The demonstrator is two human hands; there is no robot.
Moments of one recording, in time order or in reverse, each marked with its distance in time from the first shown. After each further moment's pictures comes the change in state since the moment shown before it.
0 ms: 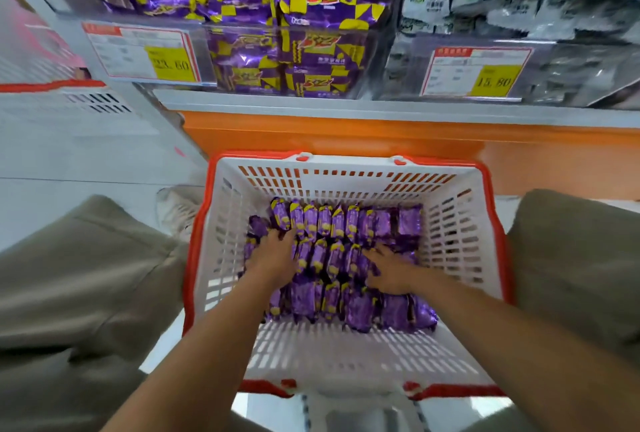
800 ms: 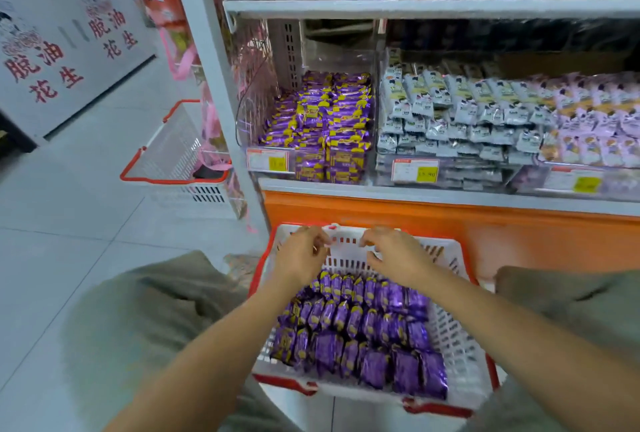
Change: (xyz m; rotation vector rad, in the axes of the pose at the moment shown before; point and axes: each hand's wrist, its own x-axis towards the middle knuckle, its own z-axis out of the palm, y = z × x) left_hand -0.147 0.048 -0.124 -0.422 0.723 0.270; right_hand -0.184 -0.089 -0.097 -0.255 0.858 -0.473
